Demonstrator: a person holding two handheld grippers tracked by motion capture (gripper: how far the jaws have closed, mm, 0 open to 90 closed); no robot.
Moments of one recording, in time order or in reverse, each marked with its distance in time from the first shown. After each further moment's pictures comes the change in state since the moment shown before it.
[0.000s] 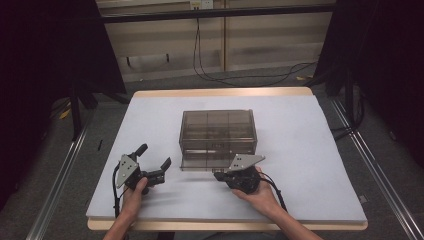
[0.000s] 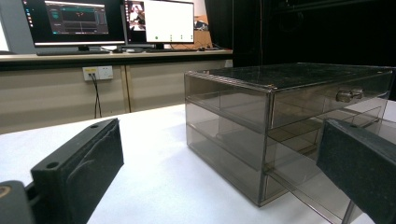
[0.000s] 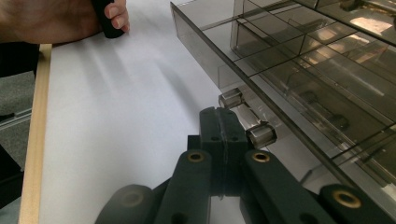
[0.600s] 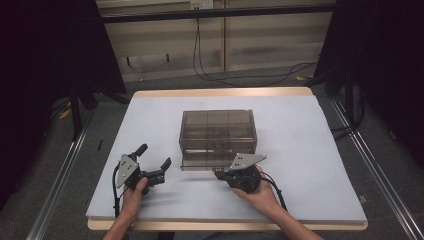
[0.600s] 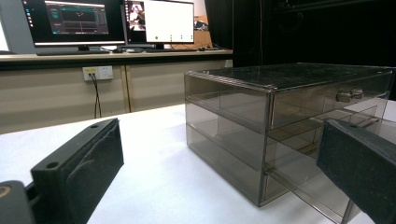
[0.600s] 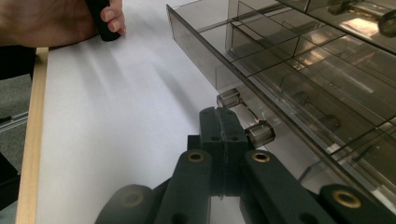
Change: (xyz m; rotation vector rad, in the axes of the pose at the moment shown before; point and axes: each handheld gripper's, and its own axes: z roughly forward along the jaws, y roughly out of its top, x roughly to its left) left arm 0.000 0.000 0.000 0.000 0.000 0.000; right arm -0.002 0.000 -0.002 -0.006 -0.011 0.007
